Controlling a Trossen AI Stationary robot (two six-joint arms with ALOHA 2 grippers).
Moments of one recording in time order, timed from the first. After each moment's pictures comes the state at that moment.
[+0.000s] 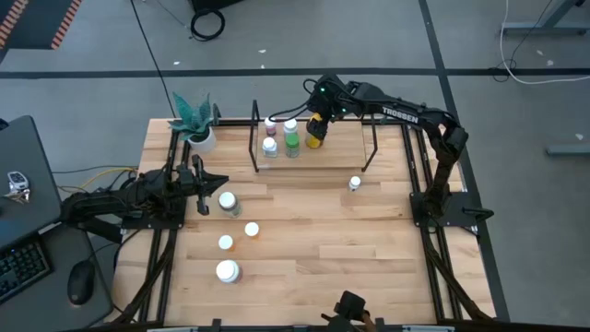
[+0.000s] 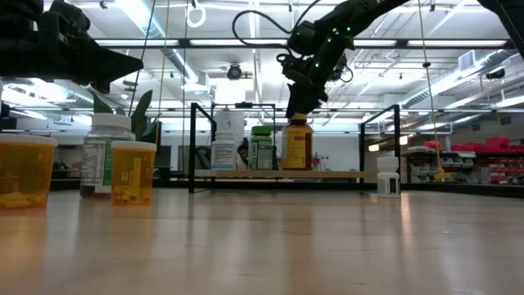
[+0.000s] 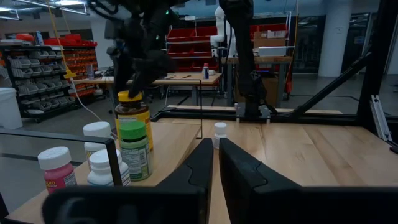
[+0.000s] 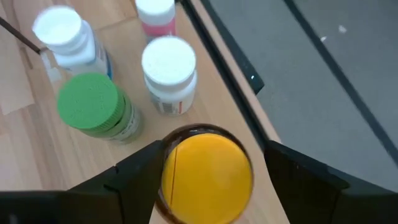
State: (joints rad) left arm 0.11 0.04 0.04 0.10 -0.13 0.04; right arm -0.59 1.81 1.64 -0.73 -0.03 -0.13
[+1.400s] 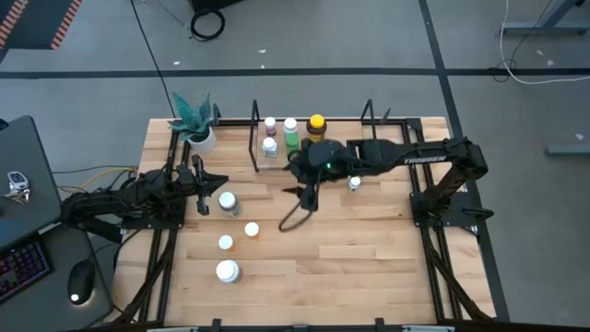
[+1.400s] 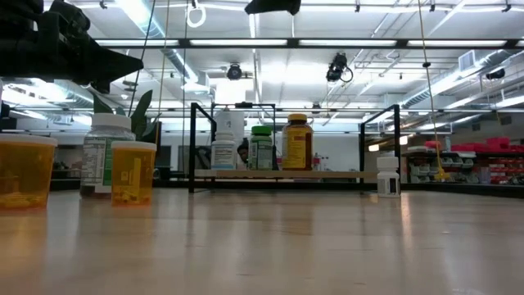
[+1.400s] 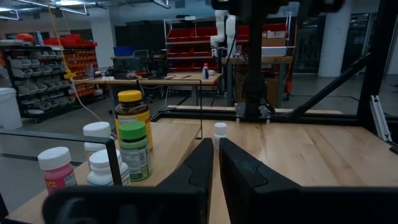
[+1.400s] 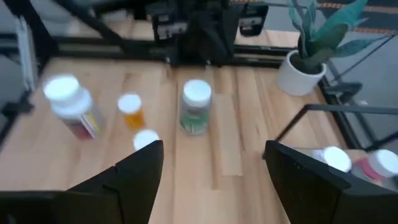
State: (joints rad) left arm 0.11 0.04 0.04 0.10 -0.13 0.04; right arm 0.07 1.65 1.64 -0.58 0.13 -0.02
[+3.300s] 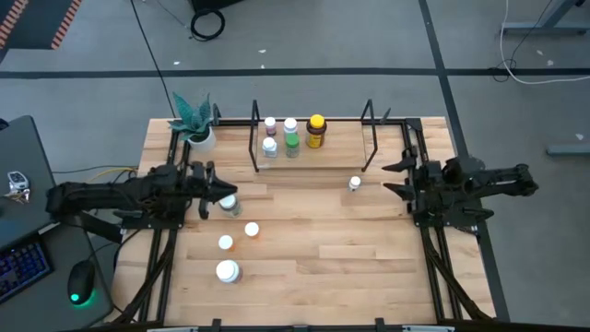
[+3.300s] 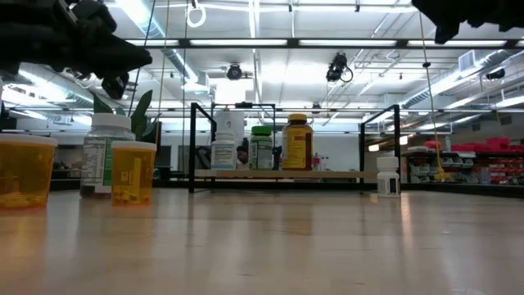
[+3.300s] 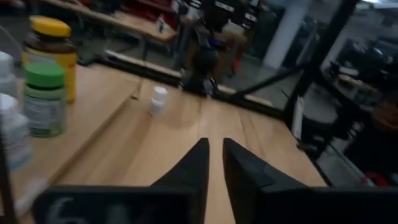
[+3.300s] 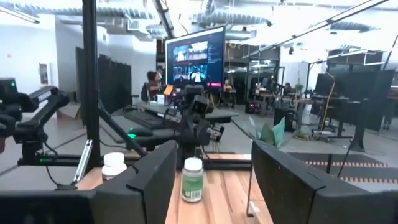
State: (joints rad) left arm 0.11 0.39 0.18 0.16 0.08 -0.30; right arm 0.14 0.14 0.28 0.08 0.16 -0.09
